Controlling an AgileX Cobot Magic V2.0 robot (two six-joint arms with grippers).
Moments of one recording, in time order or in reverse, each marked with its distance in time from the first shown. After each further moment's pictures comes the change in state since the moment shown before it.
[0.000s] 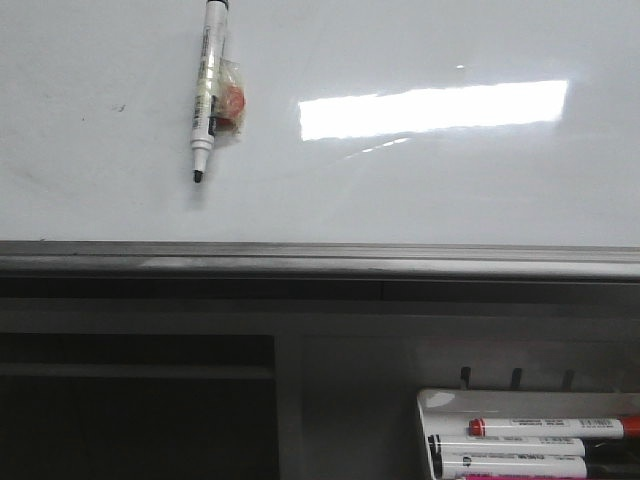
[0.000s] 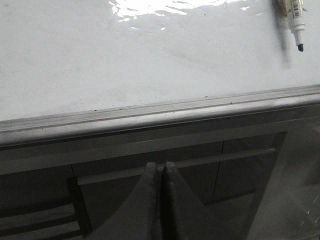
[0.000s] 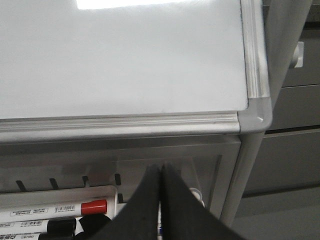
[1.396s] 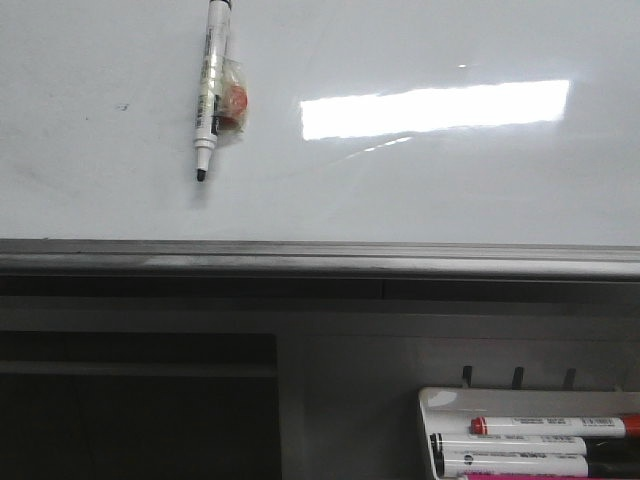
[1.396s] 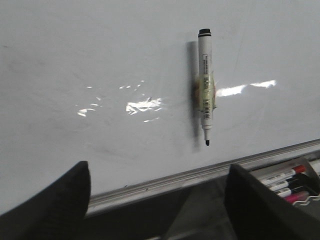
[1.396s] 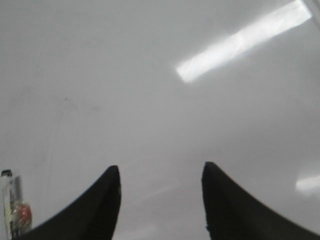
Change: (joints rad) left arm 0.000 0.662 -0.652 -0.371 0.247 0.217; right arm 0.201 0.254 -0.311 0.094 -0.212 0.396
